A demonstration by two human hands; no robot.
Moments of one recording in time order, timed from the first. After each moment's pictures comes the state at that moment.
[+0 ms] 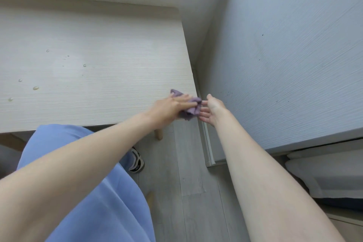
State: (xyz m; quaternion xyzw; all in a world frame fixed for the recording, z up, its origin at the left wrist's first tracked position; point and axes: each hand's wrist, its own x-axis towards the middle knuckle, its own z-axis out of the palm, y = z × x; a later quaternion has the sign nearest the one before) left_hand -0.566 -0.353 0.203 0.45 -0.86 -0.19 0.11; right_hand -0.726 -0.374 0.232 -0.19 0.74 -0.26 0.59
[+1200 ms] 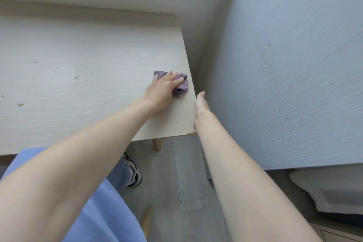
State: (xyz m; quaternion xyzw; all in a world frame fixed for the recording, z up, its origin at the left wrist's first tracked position) left_hand -0.553 -0.439 0.209 0.58 -0.79 -0.16 0.10; right_hand -0.682 -0.421 0.203 -0.16 0.77 -0.25 0.57
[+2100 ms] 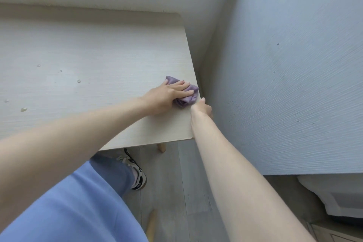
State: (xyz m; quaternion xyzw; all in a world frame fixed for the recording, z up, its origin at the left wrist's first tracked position) left_hand -0.531 -0.441 0.200 0.43 -0.87 -0.20 0.09; right_hand -0.669 -0.432 0.186 -0.21 0.86 -0.21 0.43
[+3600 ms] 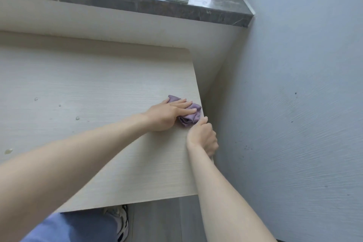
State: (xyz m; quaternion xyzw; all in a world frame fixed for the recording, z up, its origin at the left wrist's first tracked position) left_hand -0.515 -0.514 0.207 0.49 -0.84 -0.24 0.05; right_hand -0.639 -0.470 0.206 -0.38 0.88 -0.16 0.23
